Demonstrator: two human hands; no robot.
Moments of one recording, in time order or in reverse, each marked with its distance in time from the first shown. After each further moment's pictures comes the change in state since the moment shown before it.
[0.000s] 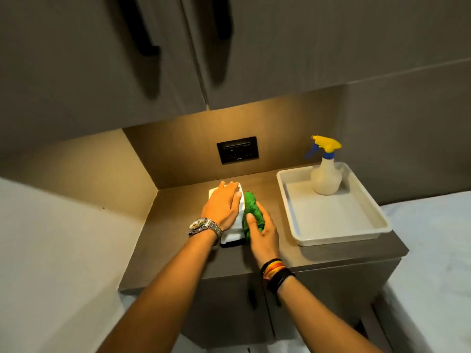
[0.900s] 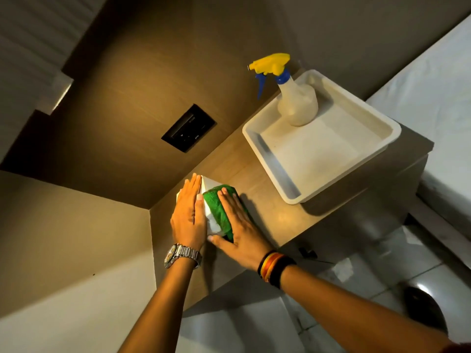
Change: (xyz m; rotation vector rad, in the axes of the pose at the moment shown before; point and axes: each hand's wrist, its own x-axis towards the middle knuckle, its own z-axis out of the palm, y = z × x) left_hand 0.010 -0.042 0.017 0.016 0.109 0.119; right_hand 0.019 0.068 0.029 -0.248 -0.206 -0.161
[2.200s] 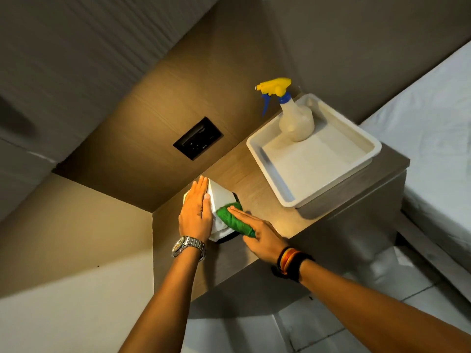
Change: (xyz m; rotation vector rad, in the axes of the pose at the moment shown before) left_hand 0.003 0.012 -0.002 0.084 -0.031 -0.018; right_hand -0.026 -0.007 -0.051 0.242 -0.135 0.091
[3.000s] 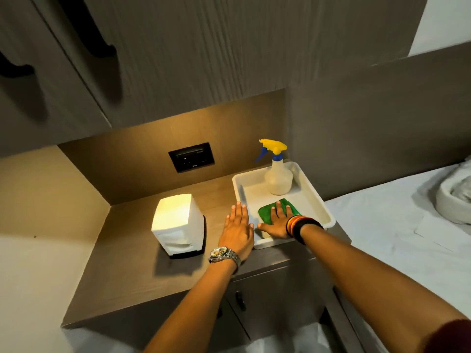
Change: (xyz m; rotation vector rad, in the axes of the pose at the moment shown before) left_hand -0.013 0.138 0.110 -0.024 -0.334 -0.008; right_hand 0.067 -0.020 -0.181 -1.340 -0.330 0.623
